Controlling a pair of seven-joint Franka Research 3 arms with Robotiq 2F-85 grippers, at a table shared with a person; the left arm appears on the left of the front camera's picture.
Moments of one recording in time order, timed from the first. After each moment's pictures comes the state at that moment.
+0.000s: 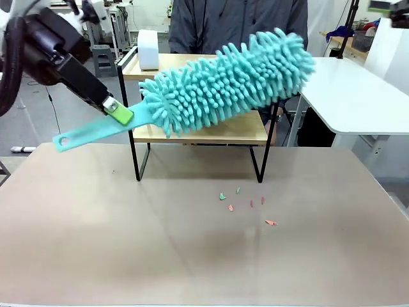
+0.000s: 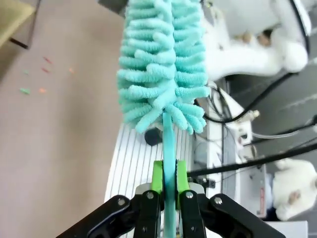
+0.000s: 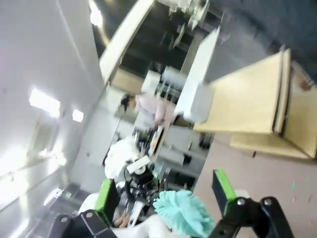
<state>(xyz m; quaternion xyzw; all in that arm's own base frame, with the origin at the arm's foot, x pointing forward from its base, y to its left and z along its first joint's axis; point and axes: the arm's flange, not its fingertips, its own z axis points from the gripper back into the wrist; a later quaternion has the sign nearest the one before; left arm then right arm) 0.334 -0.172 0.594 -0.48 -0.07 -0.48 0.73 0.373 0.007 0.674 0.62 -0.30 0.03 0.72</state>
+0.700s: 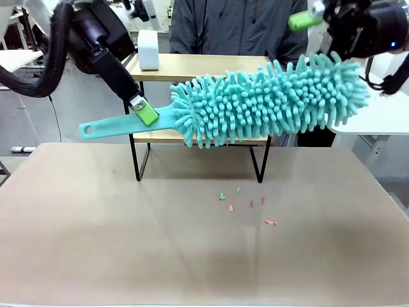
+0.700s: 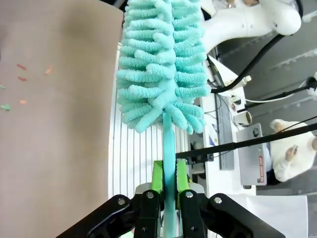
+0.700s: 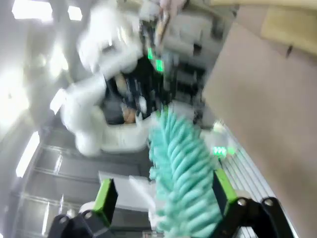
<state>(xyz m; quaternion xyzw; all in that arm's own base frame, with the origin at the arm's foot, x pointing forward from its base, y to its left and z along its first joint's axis) 0.360 -0.231 0.602 -0.46 0.00 -0.56 0.69 0.349 0.133 0.616 0.60 -0.04 0.22 0.76</state>
